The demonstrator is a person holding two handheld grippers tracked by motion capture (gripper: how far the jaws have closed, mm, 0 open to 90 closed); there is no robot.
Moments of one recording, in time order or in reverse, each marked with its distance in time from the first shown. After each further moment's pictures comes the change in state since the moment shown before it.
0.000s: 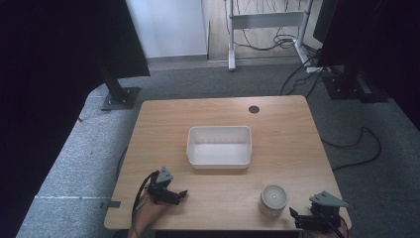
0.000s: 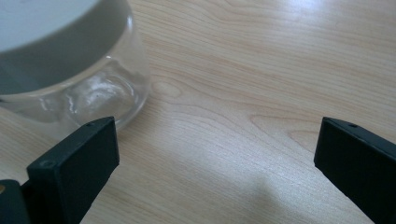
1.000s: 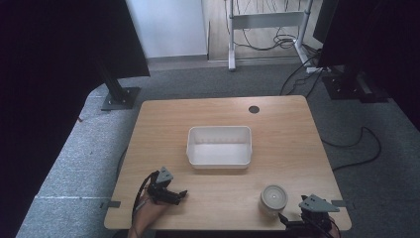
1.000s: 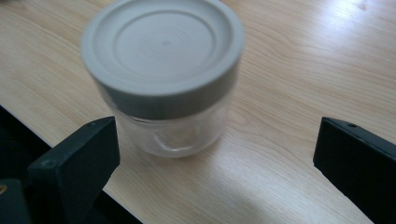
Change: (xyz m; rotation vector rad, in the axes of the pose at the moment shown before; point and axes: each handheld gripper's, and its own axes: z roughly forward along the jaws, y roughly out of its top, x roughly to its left) left arm 0.000 0.000 0.000 0.000 0.003 -0.003; right arm 0.034 0.012 -0.010 -0.056 0.116 -0.107
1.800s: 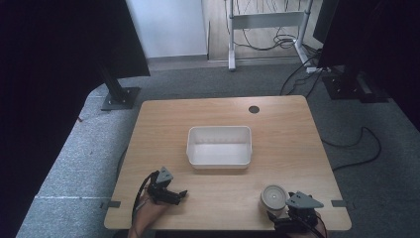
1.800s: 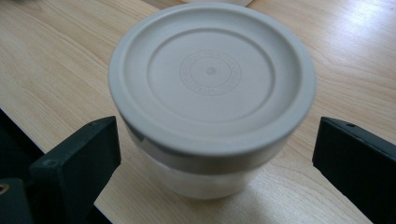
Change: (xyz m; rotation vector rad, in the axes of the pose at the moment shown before) left arm 0.000 0.000 0.000 0.000 0.000 0.000; right arm 0.015 0.010 0.026 -0.005 0.037 -0.039
